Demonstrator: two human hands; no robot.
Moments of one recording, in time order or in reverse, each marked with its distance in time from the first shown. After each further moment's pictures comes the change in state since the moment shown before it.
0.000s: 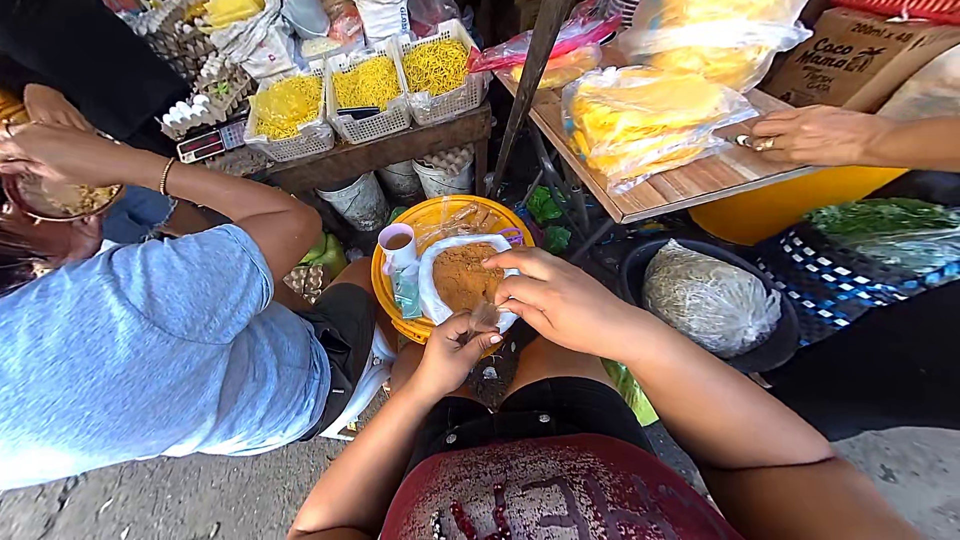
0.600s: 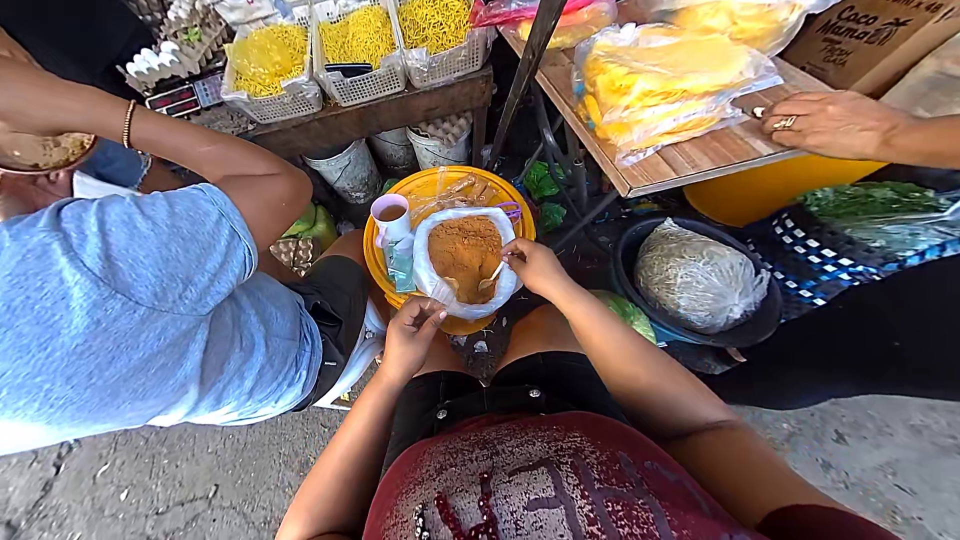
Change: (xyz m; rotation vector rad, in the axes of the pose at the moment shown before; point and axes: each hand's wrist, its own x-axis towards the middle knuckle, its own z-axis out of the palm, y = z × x) left_hand -0.039 -0.035 -0.038 0.200 0.238 -0.135; right_hand -0.018 0.090 0.107 0.373 -0.084 0.923
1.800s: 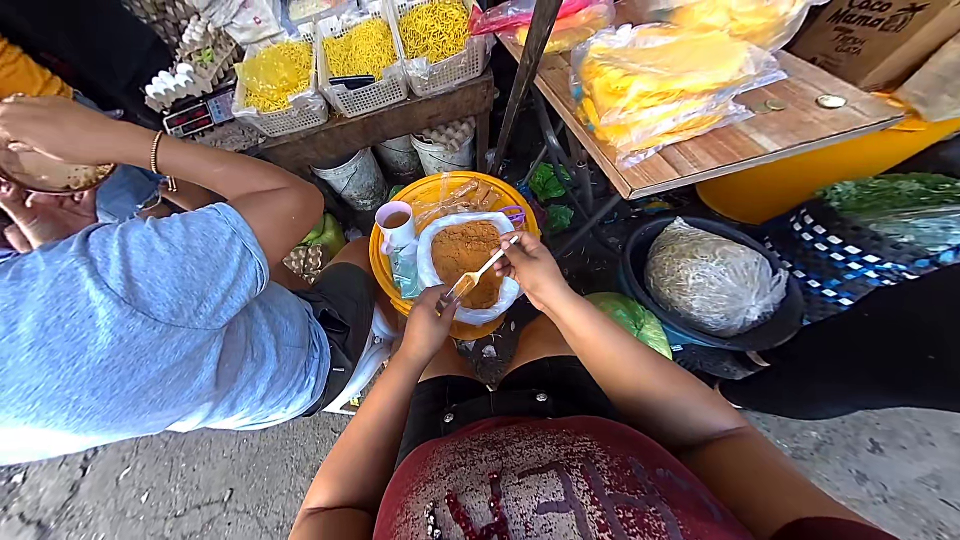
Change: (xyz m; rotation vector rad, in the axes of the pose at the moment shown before) left_hand 0.037 -0.009 0.018 0.481 -0.142 -0.180; right_hand -0.016 -0.037 0.012 0.842 0.101 0.019
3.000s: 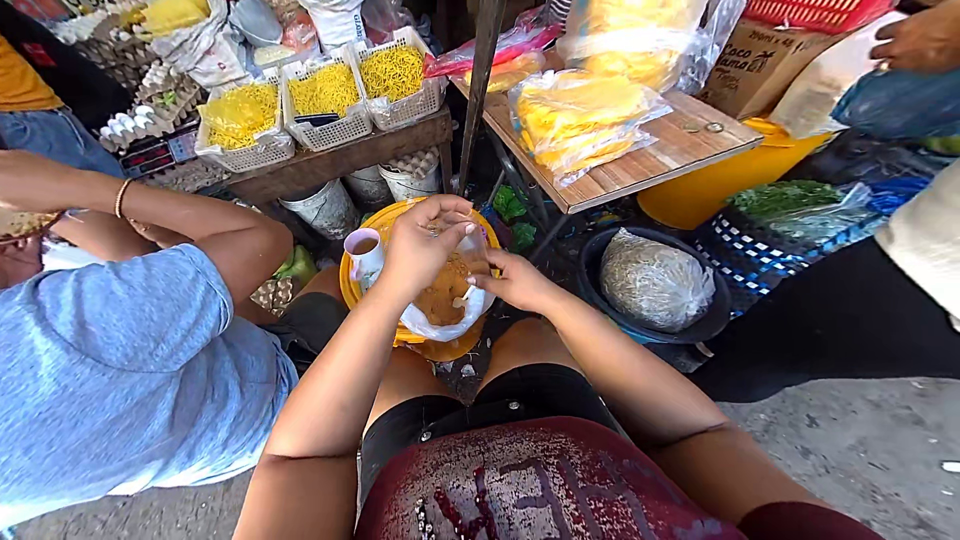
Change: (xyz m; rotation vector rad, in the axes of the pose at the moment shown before) left_hand 0.063 0.167 -0.059 -0.259 0.071 0.564; right_hand -0.018 -0.042 -0.050 -0.639 -0.295 -0.284
